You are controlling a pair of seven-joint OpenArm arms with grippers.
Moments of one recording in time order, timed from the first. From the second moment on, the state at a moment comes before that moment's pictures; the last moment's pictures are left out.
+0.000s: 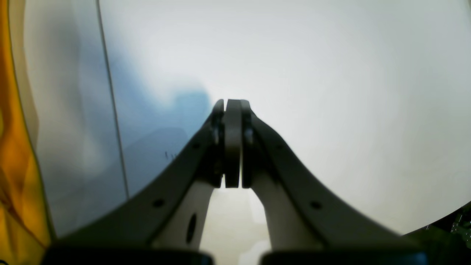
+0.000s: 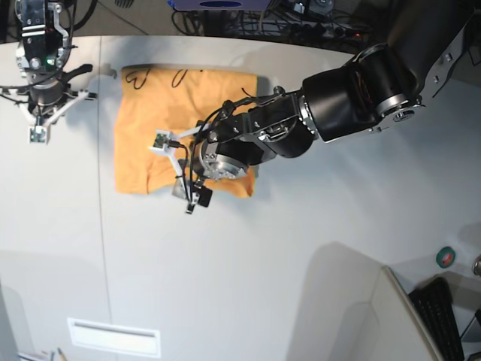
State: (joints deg) left arm -29.2 -8.2 76.1 64.9 18.9 -25.3 29.6; right arm -24.7 11.9 6.9 90.4 2.5 -8.2 -29.3
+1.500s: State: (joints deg) left arm 48.6 -25.1 21.5 86.0 19.1 -16.4 22.9; right arm -42.3 6.9 6.8 69.6 2.2 24.2 -41.2
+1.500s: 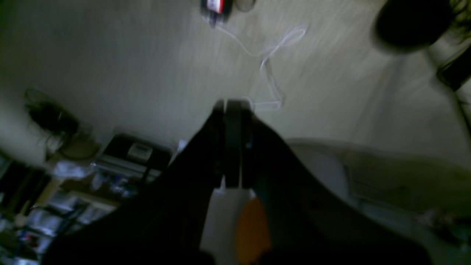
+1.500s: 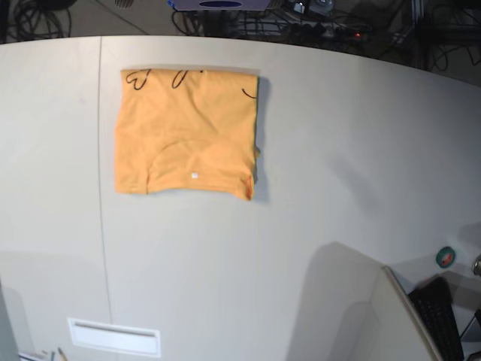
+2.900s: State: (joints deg) left arm 15.7 -6.4 21.6 5.5 -12.6 -16.7 -11.9; right arm -12.3 6.3 13.4 10.0 0.1 24.0 2.1
